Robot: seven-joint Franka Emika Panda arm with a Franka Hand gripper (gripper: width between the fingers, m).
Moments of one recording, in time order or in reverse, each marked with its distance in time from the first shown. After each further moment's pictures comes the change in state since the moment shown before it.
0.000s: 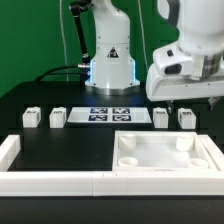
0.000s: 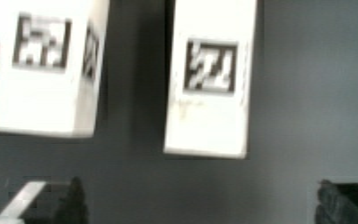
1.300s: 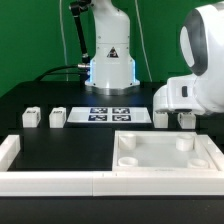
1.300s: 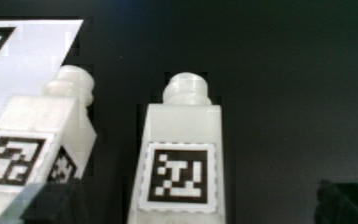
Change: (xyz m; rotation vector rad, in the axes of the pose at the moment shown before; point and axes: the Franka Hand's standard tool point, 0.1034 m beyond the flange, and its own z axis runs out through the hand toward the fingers) arm -0.019 -0.005 0.027 -0.059 -0.472 0.074
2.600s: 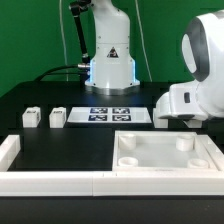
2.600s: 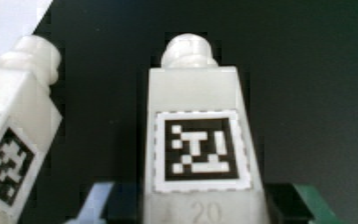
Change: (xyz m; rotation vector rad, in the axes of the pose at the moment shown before) arm 0.012 -0.008 0.015 -0.002 0.045 -0.011
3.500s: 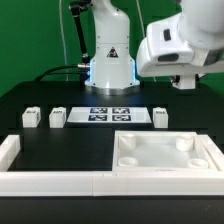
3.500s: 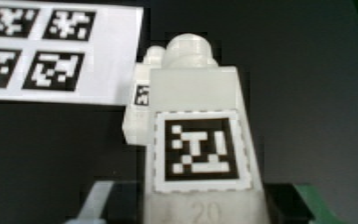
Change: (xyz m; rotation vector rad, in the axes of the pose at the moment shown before) arm -0.049 0.056 -0.138 0.068 0.184 -0.044
